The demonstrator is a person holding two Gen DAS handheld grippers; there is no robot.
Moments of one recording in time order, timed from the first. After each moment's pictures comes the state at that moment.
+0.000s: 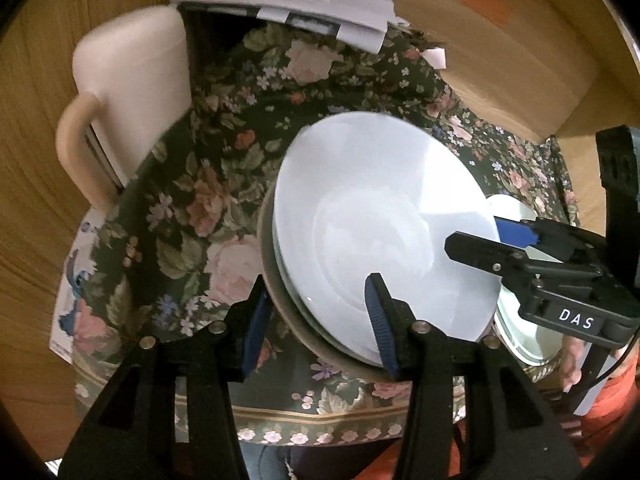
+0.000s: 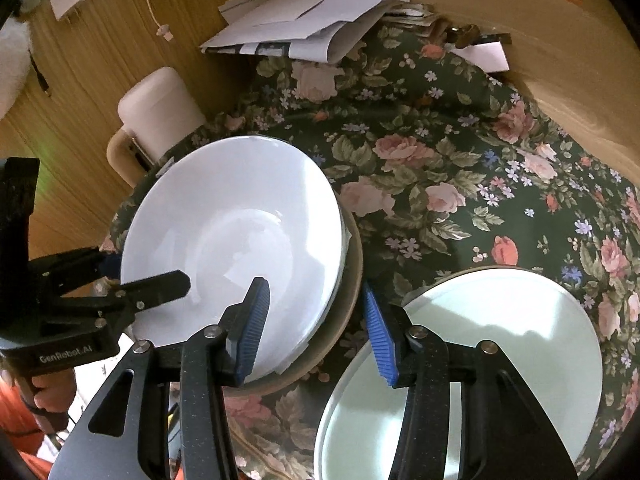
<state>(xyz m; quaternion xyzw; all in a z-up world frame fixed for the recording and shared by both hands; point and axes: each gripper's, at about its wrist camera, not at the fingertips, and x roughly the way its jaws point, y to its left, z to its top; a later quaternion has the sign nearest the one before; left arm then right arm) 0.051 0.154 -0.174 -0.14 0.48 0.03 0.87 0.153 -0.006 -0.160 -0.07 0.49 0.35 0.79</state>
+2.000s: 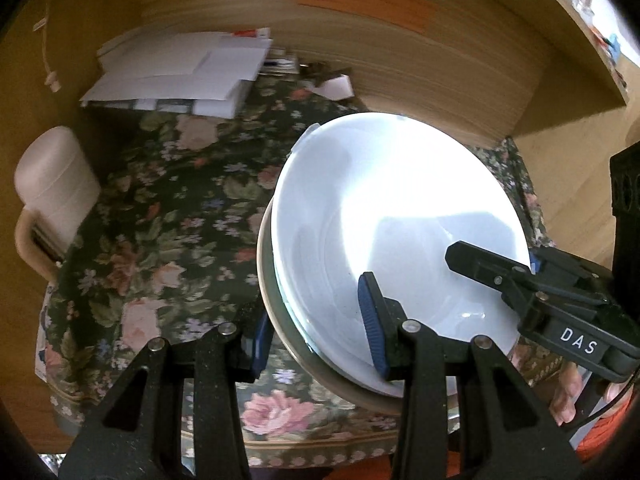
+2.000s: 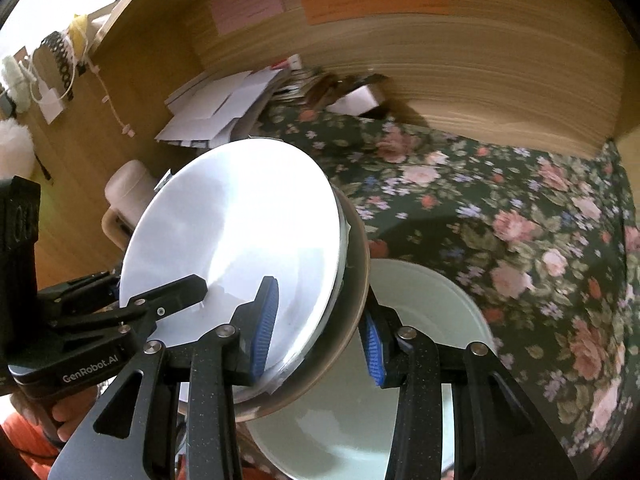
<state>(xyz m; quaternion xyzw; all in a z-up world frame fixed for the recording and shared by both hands) 0.091 0.055 -0.119 -0.09 0.44 -0.01 0.90 0.141 -0.123 -0.115 0.02 0.44 0.28 0.86</state>
